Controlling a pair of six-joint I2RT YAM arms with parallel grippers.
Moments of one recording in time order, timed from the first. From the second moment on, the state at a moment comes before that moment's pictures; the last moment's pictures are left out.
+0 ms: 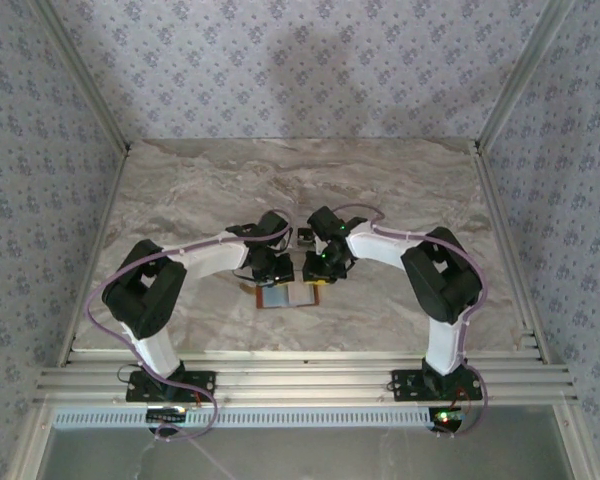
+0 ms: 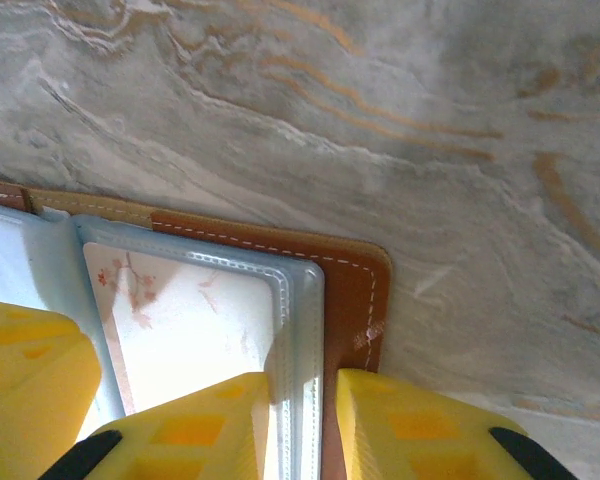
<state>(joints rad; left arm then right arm) -0.71 1.75 1.06 -0.54 0.25 -0.84 0.67 1.87 1.17 -0.60 -0.33 0.62</state>
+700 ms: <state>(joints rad) -0.73 1.79 1.08 -0.53 0.28 -0.84 0.67 1.84 1.13 -0.61 -0.31 0.62</state>
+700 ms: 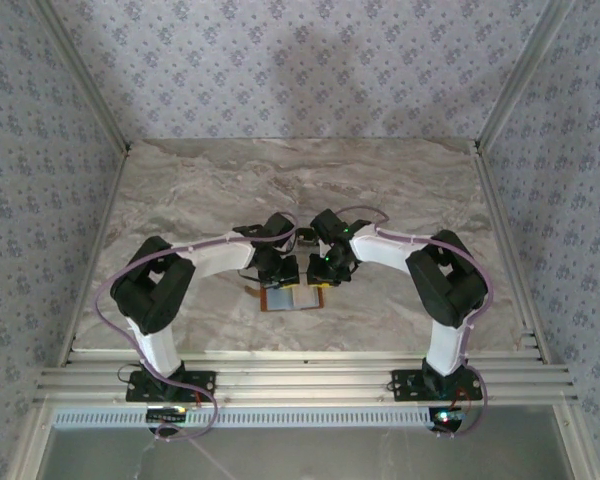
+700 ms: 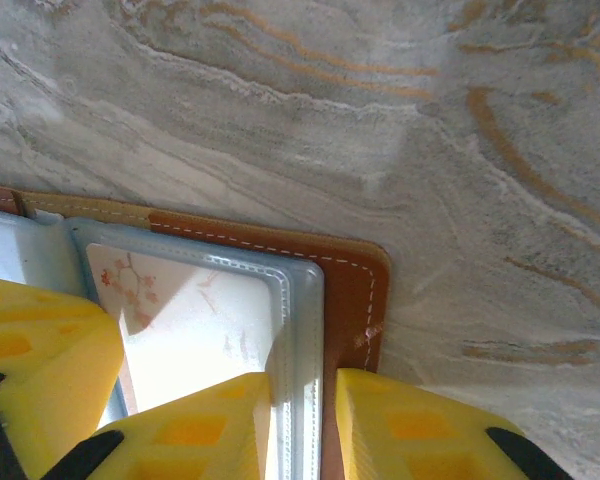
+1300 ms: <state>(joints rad) -0.74 1.78 1.08 -0.58 0.20 -0.82 0.67 1.82 1.11 -0.59 -0.31 0.64</state>
